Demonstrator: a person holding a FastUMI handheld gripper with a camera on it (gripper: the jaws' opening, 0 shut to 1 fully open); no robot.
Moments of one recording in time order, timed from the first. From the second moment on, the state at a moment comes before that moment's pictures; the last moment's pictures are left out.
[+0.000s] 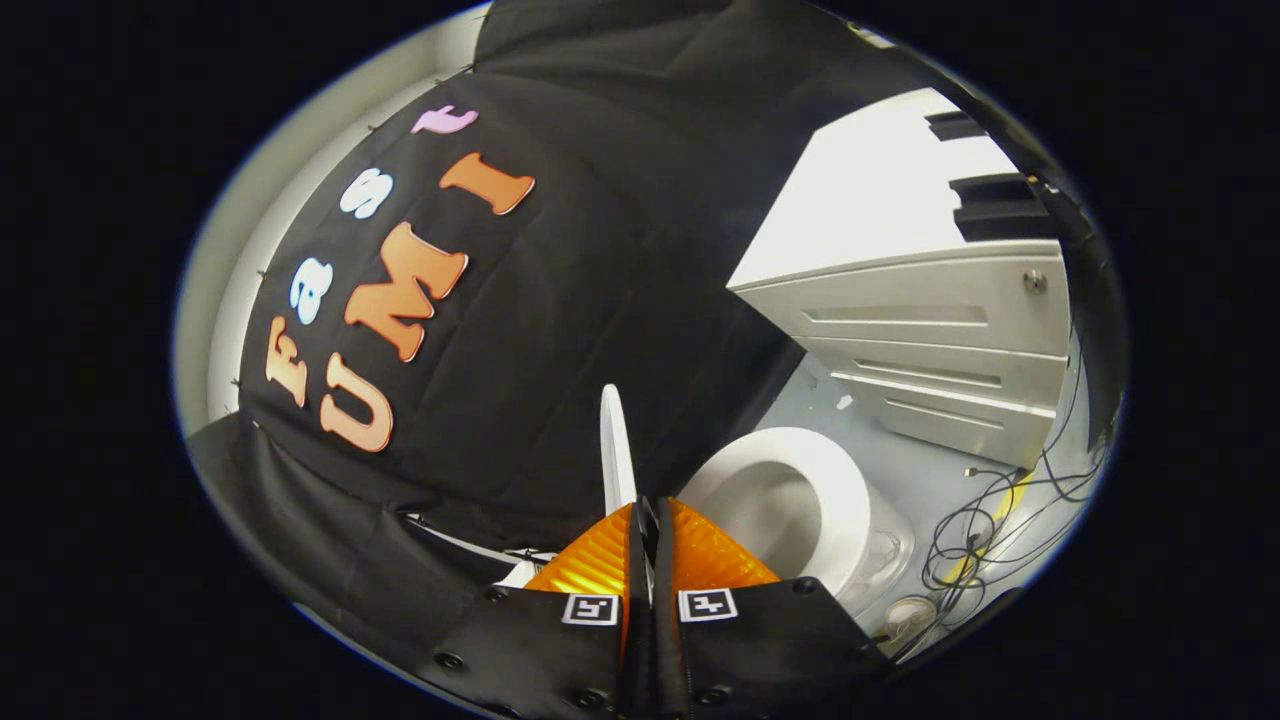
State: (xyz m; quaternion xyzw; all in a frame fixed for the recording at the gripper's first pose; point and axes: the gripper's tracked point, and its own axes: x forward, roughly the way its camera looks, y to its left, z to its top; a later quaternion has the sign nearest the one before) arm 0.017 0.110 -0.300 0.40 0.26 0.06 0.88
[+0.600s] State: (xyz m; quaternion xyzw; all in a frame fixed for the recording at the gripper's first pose) arm 0.002 0.185 -0.238 0.30 0.26 0.12 0.91
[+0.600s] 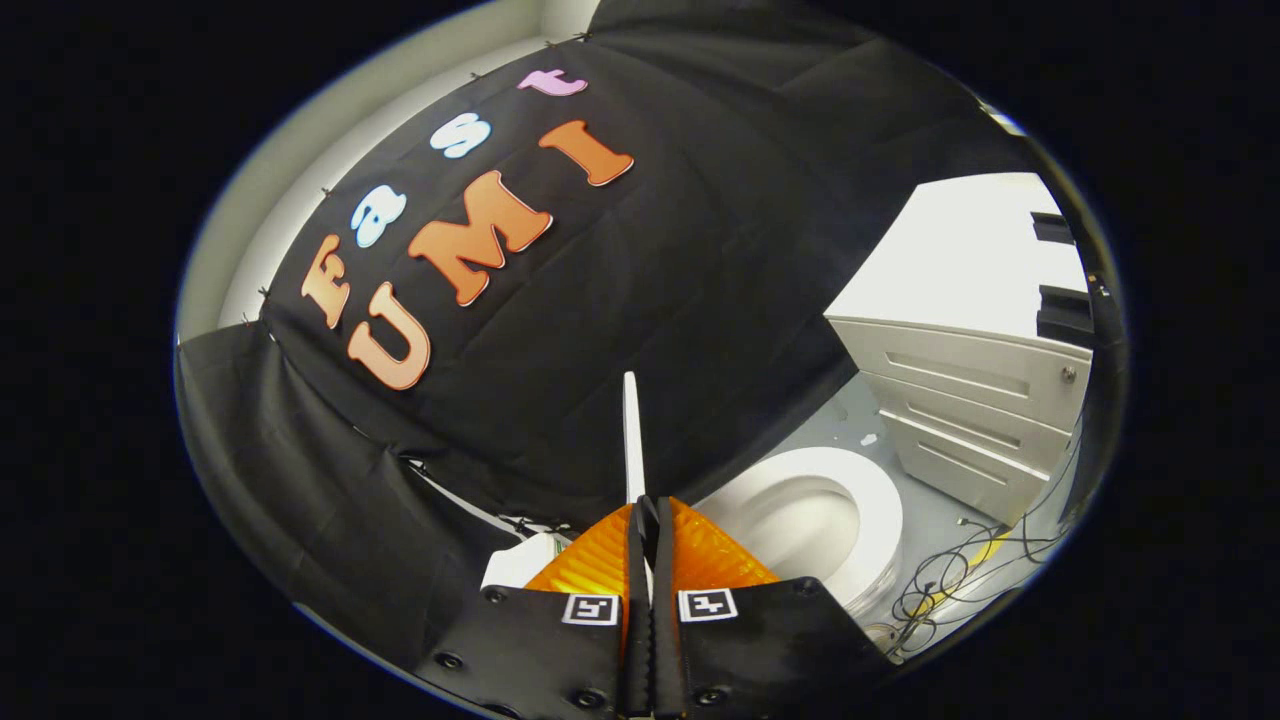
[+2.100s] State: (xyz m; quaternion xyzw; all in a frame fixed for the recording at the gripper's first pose) arm -0.060 0.372 -0.161 0.13 0.22 0.24 0.94
